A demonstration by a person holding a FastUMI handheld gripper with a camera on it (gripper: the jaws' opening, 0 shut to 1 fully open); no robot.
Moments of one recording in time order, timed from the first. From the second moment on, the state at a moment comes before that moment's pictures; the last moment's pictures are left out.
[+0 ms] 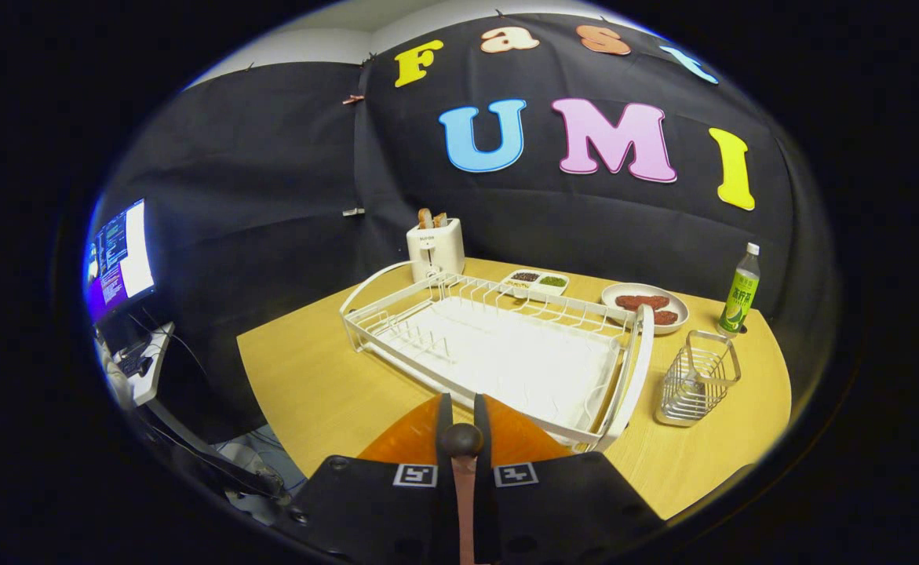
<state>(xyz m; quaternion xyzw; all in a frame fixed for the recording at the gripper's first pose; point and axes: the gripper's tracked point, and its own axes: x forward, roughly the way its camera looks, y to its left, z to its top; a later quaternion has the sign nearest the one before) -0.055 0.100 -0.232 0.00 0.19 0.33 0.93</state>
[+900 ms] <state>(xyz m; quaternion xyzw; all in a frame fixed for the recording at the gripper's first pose) -0.053 0.058 -0.204 0.01 0.21 0.29 0.93</state>
